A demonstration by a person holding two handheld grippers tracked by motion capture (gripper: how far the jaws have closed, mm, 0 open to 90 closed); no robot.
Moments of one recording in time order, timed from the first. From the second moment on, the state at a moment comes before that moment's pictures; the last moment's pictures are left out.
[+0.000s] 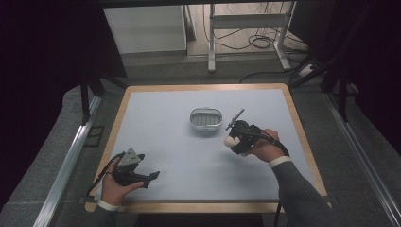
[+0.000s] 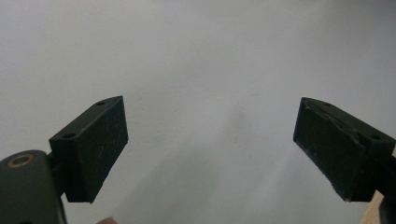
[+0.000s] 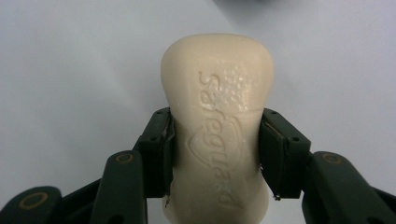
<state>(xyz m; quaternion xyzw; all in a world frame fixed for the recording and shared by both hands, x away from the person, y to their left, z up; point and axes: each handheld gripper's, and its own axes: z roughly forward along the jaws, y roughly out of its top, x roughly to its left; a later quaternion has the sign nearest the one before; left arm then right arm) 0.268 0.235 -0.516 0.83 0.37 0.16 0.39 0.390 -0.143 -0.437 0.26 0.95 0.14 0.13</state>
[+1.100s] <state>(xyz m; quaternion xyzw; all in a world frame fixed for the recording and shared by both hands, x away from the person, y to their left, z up) 0.268 0.235 -0.516 0.83 0.37 0.16 0.39 0.416 -0.126 -0.424 0.24 0.95 0.16 0.13</state>
